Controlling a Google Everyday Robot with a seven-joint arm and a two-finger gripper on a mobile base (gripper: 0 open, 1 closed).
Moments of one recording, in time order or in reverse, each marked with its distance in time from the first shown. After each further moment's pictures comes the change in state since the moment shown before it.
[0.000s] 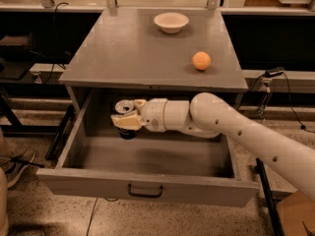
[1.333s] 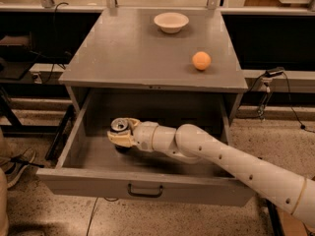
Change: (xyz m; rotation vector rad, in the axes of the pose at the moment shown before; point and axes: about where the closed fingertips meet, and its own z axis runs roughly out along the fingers) arm 0.093 -0.020 0.052 0.086 -0.067 -0.003
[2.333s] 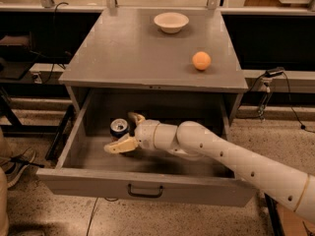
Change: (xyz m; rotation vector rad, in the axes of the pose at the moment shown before) arm -0.006 -0.006 -0.005 0.005 0.022 -0.029
